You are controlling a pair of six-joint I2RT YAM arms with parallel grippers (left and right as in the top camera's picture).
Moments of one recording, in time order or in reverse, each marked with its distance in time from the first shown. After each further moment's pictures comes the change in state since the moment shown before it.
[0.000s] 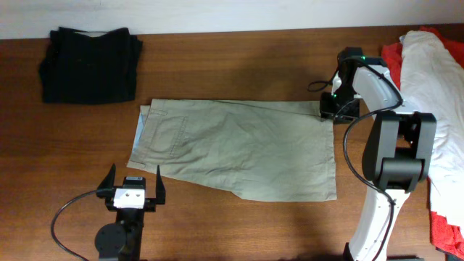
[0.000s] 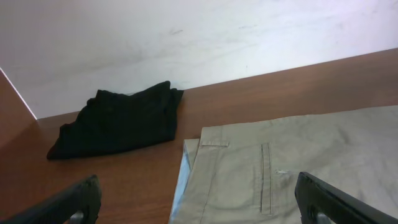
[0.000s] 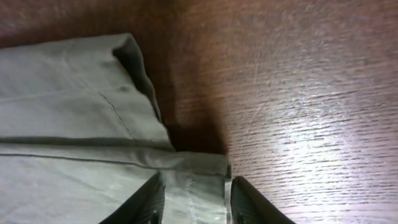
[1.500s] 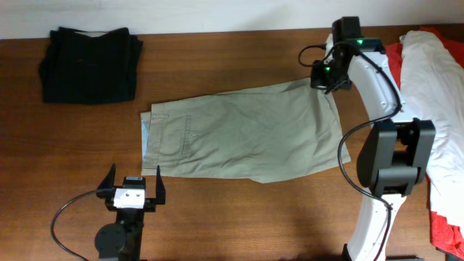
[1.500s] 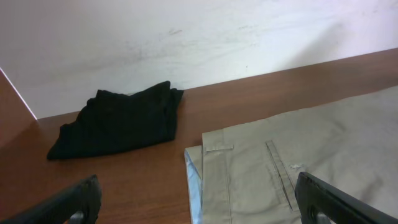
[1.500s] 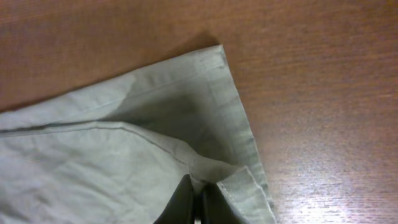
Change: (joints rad) left arm 0.000 0.000 0.000 0.000 0.000 0.000; right arm 0.080 -0.050 0.176 0.115 -0.010 0.034
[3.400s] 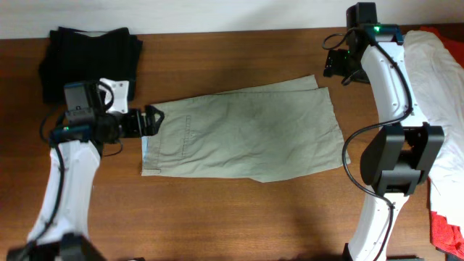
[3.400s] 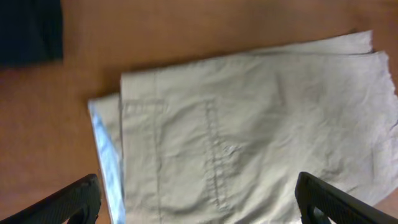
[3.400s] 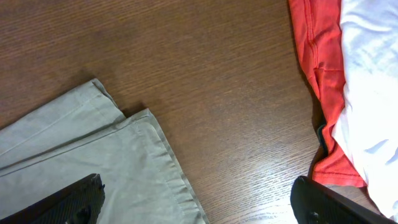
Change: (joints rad) left arm 0.171 1.511 1.121 -0.550 0.454 -0.125; right arm -0.043 0.012 0.180 -0.181 0.300 0.095
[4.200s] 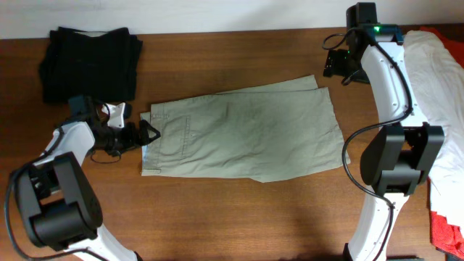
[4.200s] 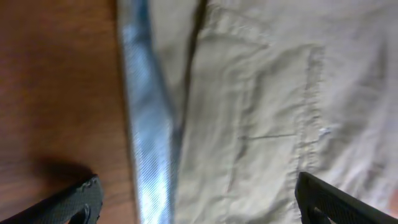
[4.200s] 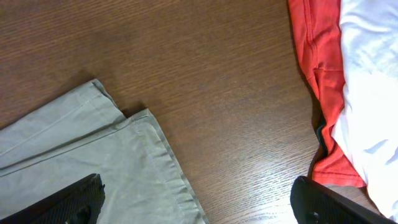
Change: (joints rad) left arm 0.122 0.413 0.029 -0.006 0.139 0.063; right arm 0.000 0.000 0.000 0.001 0.000 0.000
